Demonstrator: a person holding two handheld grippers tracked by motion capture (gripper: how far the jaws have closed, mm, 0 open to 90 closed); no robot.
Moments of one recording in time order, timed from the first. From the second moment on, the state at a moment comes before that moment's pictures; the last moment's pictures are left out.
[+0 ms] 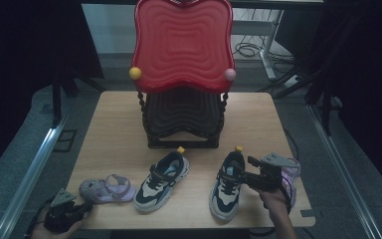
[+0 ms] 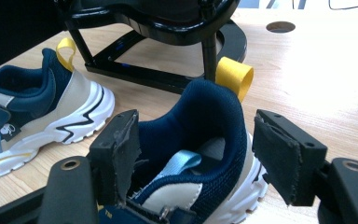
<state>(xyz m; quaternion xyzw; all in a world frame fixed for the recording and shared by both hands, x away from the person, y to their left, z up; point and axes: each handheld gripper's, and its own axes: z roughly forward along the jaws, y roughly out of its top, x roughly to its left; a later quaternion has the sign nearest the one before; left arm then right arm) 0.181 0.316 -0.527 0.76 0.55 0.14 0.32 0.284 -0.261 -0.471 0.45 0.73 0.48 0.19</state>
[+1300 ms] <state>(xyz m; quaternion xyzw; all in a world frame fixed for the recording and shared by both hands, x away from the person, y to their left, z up) 0.231 0.342 -0.519 0.75 0.57 0.13 0.31 0.281 -0.269 -0.475 0.47 0.72 0.47 0.19</state>
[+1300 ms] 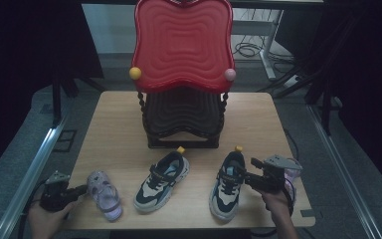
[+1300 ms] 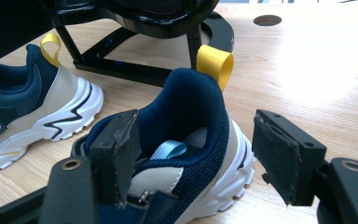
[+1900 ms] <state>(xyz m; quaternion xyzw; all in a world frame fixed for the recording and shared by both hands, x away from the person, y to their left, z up) 0.256 0.342 -0.515 0.76 0.56 0.11 0.32 0.281 -0.270 -0.477 0.48 0.71 0.47 0.20</state>
